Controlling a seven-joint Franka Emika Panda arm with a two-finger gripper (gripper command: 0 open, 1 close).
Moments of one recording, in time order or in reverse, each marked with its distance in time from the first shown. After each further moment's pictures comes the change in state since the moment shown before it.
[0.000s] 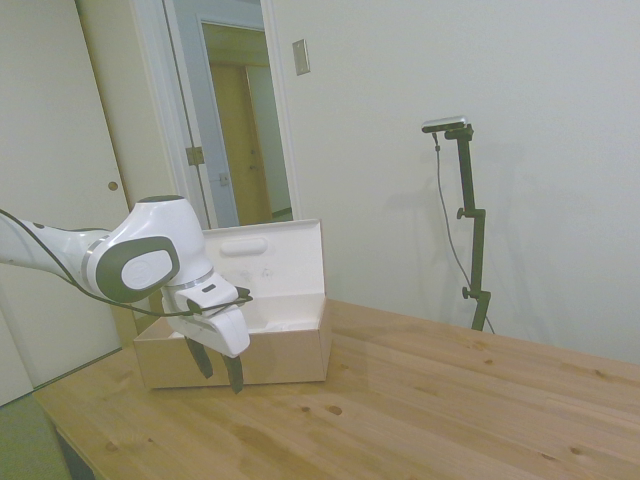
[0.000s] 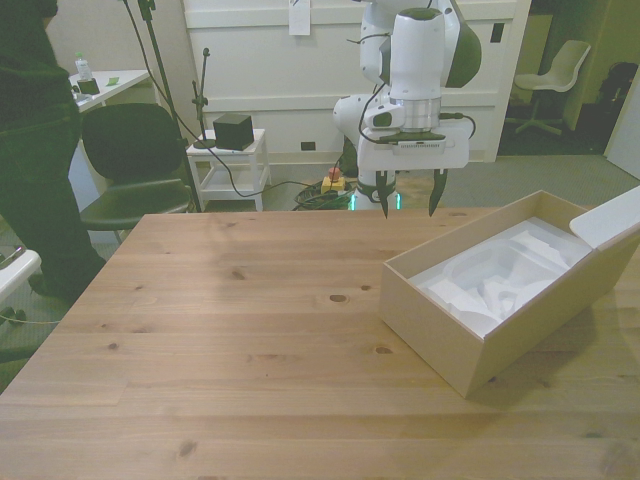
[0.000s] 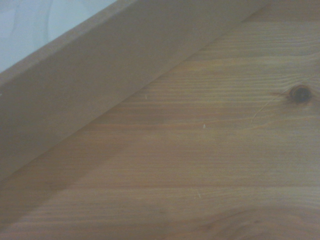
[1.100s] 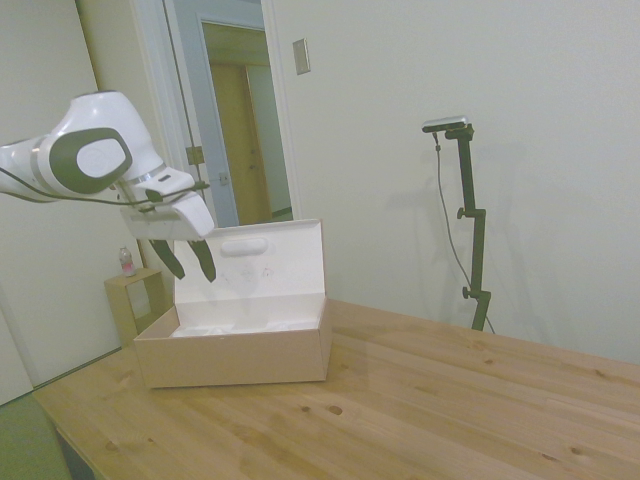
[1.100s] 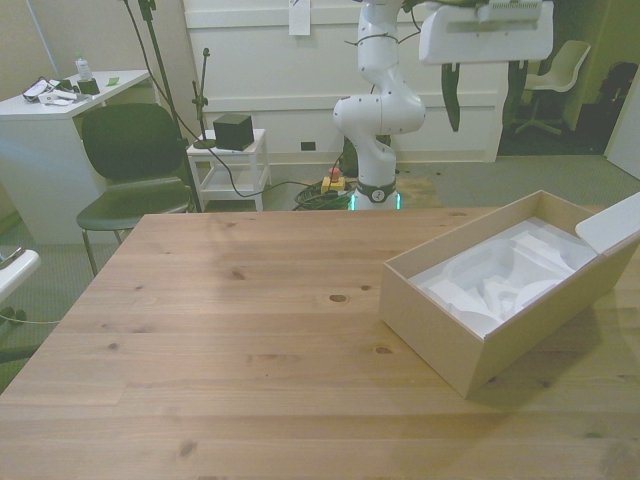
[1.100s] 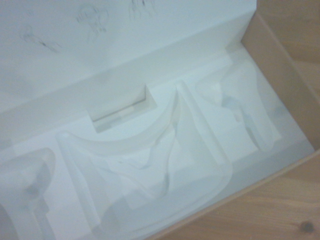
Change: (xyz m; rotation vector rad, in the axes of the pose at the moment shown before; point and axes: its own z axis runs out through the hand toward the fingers) arm -0.047 -0.090 -0.199 0.167 0.156 -0.166
